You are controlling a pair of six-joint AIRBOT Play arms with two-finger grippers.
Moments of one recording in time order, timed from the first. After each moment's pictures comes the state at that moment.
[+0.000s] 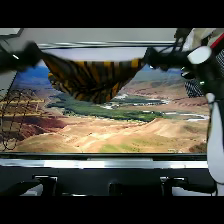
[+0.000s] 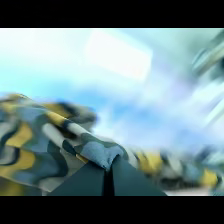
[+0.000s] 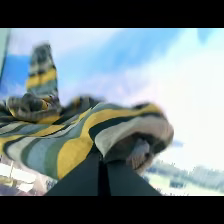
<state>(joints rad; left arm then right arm) -0.02 -1.21 1.65 1.10 -0.84 -1.77 0.07 -1.45 1.78 -0.93 0.97 1.57</state>
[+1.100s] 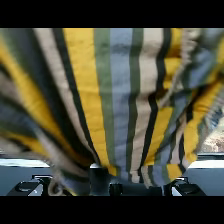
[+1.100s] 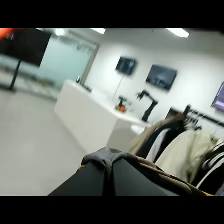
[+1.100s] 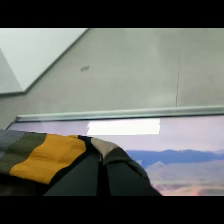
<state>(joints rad) -0.01 -0.88 1.93 1.13 -0.82 -1.79 0.07 -0.94 2.03 -1.37 1.23 1.76</state>
